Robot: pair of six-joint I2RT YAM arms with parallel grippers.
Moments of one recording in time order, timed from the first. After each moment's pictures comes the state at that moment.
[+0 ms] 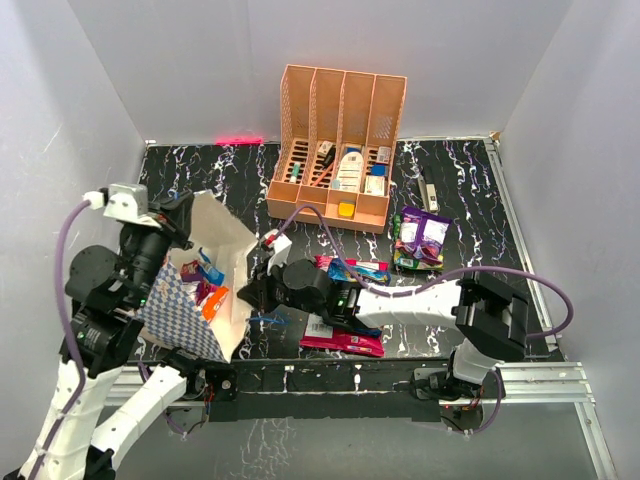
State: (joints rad) left arm -0.43 0.59 1.12 -0.36 -0.16 -0.09; right arm 1.22 1.62 1.00 0.38 0.06 0.56
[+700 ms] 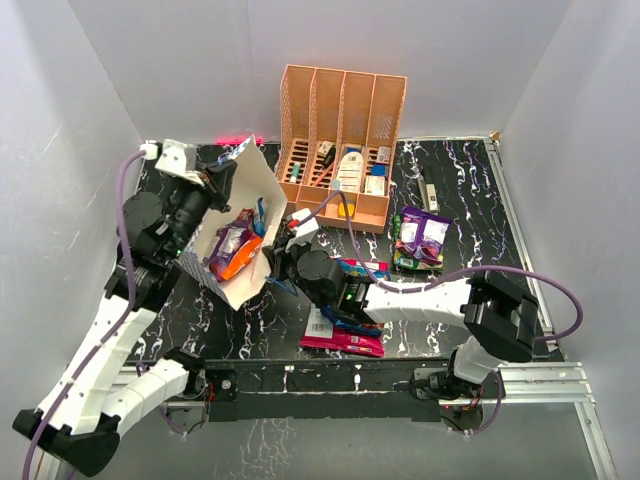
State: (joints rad) left arm -0.43 0.84 1.07 -0.04 -0.01 -0.10; right arm 1.18 1.60 0.98 0.53 0.51 0.34
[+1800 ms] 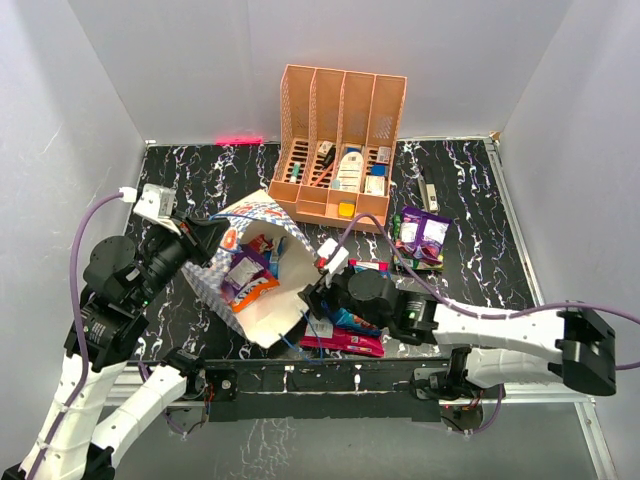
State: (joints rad) left arm -0.43 0.61 1.07 -0.50 0.12 -0.28; right arm 1.20 1.16 0.69 0.16 0.33 0.16
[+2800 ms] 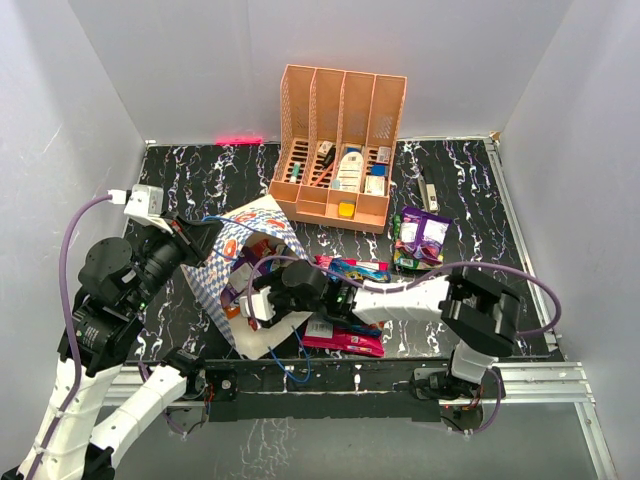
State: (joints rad) left arm -0.43 0.61 1.11 -0.58 0.05 -0.38; right arm 1.19 1.66 0.96 0.27 -0.12 -0.85
